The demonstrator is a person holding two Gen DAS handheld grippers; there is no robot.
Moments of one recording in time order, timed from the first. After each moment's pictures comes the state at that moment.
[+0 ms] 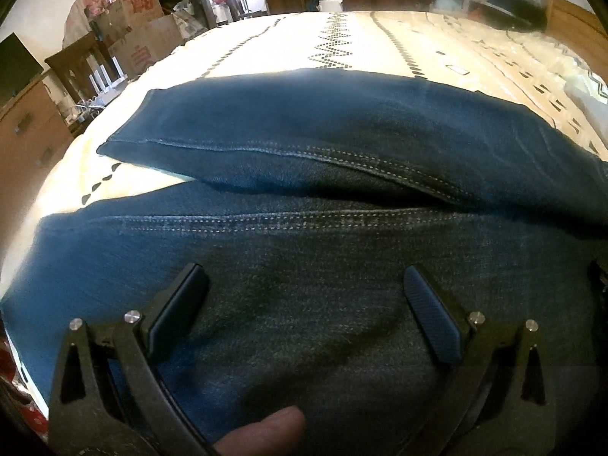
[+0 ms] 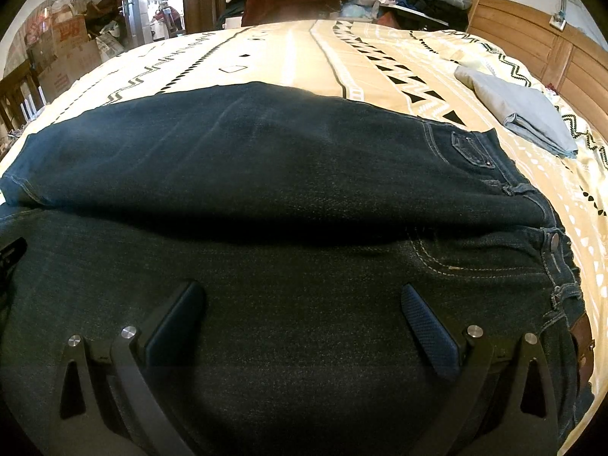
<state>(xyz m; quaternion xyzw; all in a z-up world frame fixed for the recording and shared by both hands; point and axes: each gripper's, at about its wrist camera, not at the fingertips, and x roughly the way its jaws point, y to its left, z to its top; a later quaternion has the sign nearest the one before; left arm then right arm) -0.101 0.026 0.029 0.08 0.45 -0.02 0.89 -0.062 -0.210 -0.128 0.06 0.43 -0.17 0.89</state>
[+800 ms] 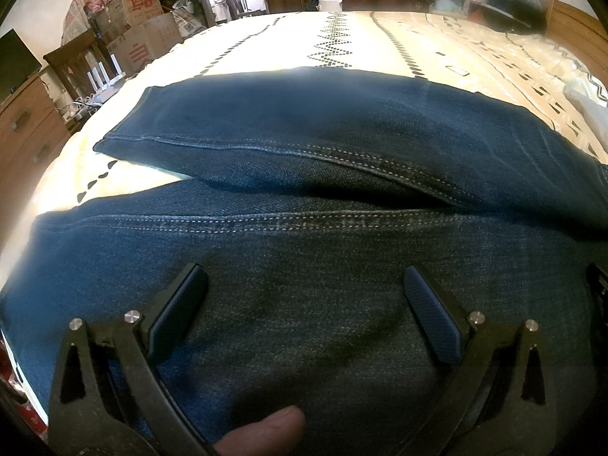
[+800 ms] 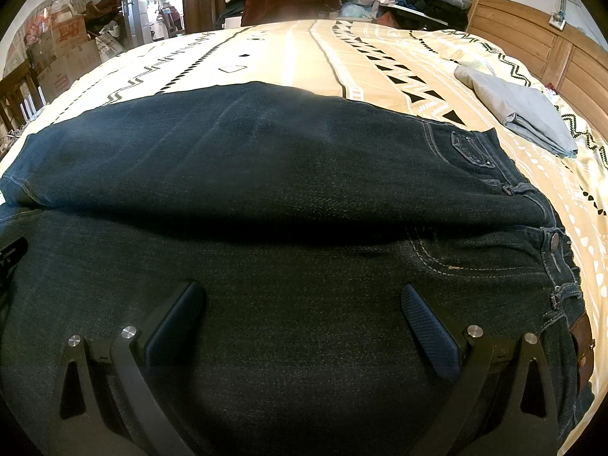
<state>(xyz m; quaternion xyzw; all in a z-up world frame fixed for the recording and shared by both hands) -0.052 0.012 -0.009 0.07 0.44 -0.02 0.89 -0.060 -0.209 -0.128 0.06 0.43 -0.17 0.89</state>
